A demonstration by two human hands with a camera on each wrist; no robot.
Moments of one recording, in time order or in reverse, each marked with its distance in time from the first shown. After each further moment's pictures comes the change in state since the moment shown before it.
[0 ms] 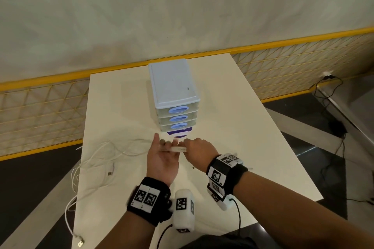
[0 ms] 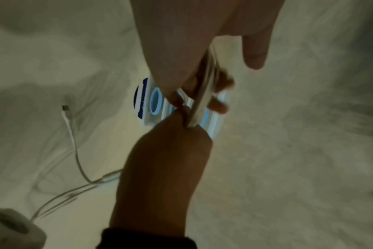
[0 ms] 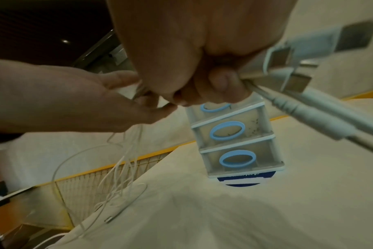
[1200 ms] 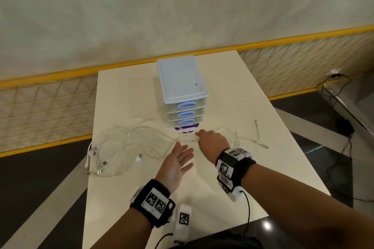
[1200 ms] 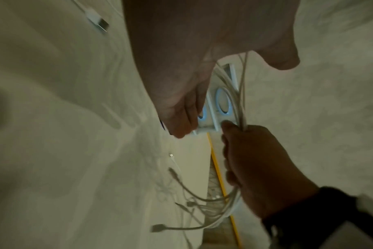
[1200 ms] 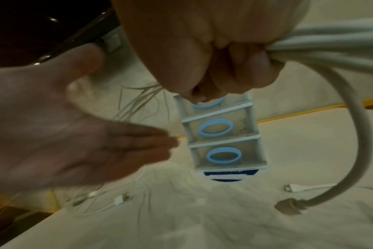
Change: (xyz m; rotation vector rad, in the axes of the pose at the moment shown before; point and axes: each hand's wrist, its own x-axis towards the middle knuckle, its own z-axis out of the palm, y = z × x) left_hand -0.004 -0.006 -0.036 0.616 -0.089 -0.188; right_hand 0.005 0.006 0.002 -0.080 0.028 0.231
